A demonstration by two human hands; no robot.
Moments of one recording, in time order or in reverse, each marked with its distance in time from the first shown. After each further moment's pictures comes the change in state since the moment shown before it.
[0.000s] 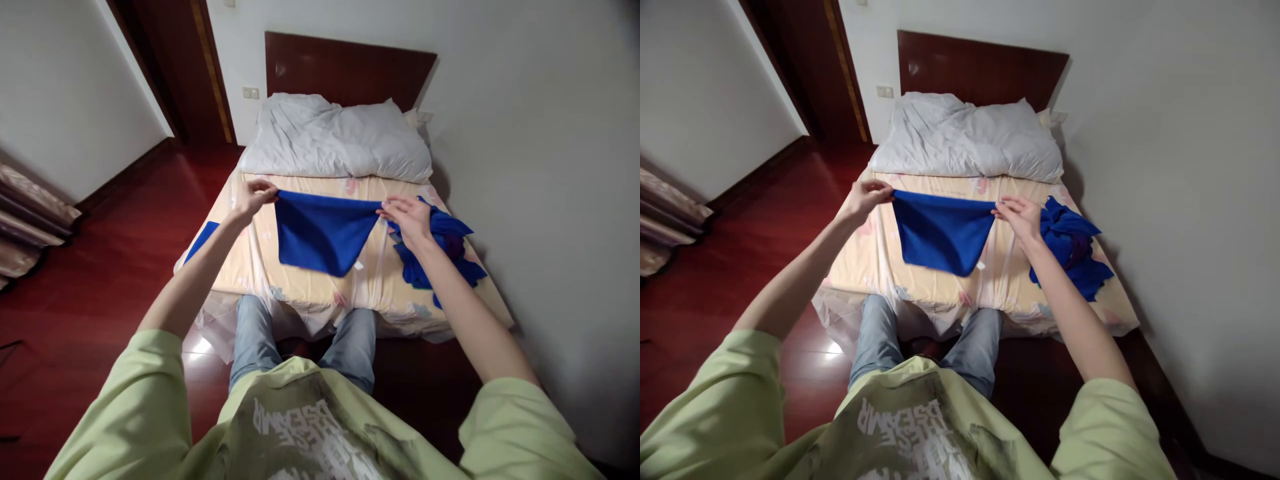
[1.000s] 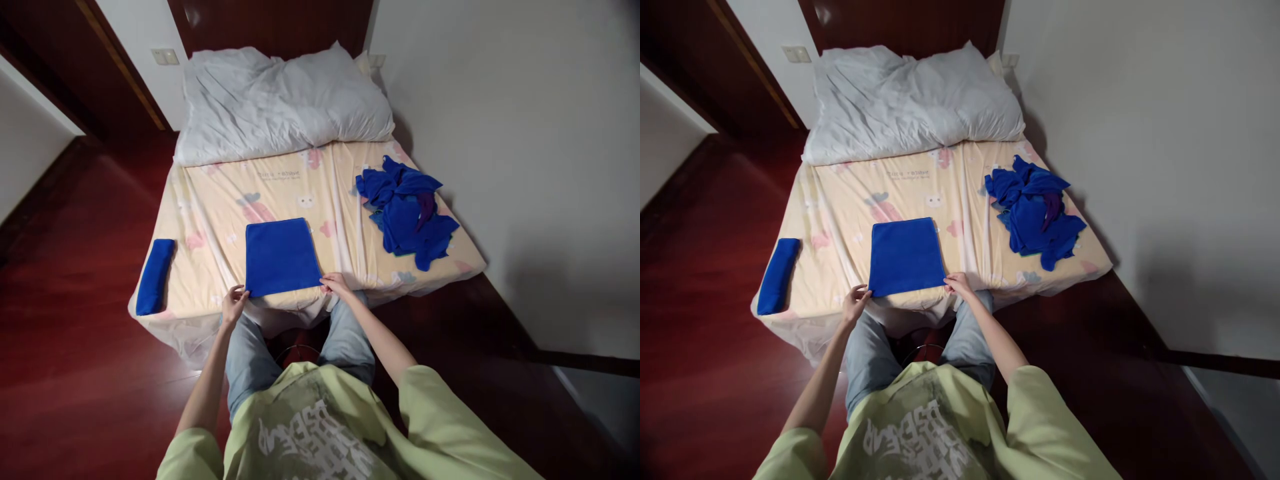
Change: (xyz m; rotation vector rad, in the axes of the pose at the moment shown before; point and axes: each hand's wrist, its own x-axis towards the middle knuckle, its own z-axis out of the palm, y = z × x) left_hand -0.172 -0.271 -0.024 0.407 0.054 -0.527; right_hand -0.147 0.273 0.036 -0.091 -0.058 0.875
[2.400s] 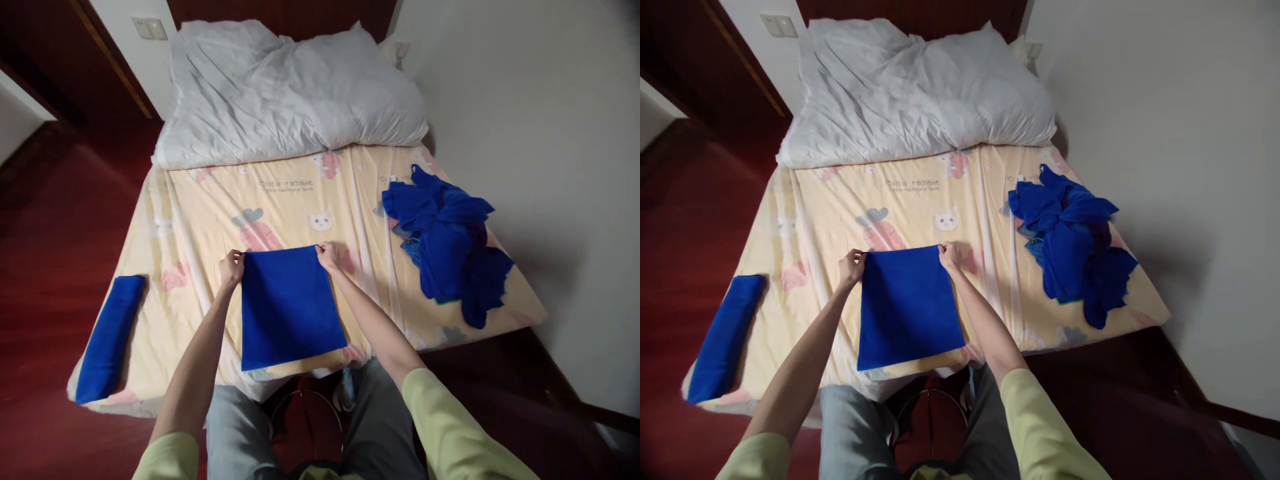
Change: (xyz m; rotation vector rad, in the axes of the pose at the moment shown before) left_hand 0.286 0.077 0.066 0.495 0.064 0.149; right_hand 0.252 -0.140 0.068 -0.720 0.363 -0.383
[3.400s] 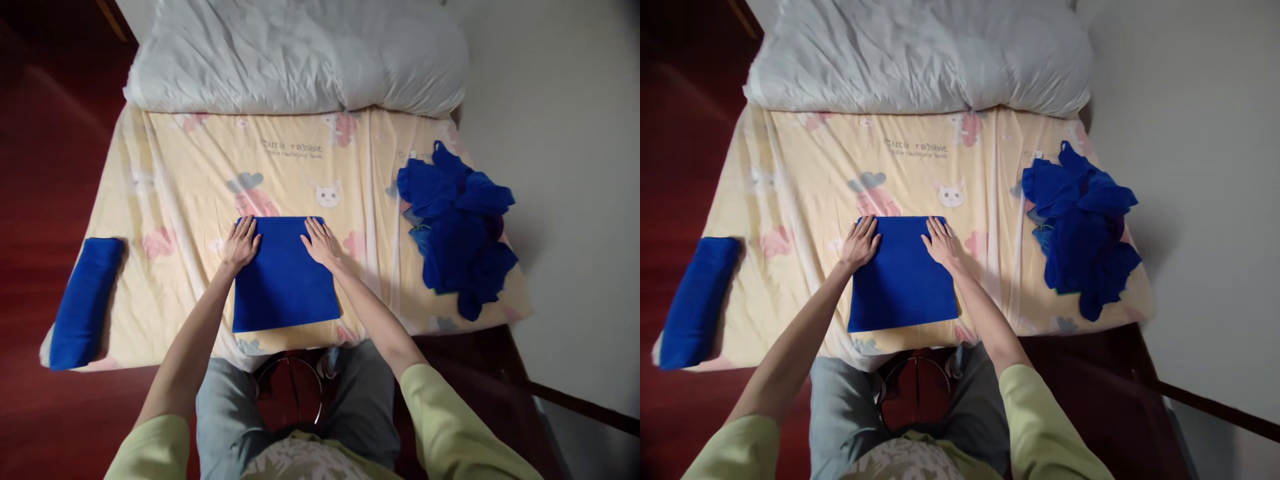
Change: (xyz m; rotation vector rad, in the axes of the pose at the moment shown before) left_hand -0.022 0.005 0.037 0.140 -0.110 0.564; right_hand -0.028 0.001 0.021 -0.200 -0.134 -0.583
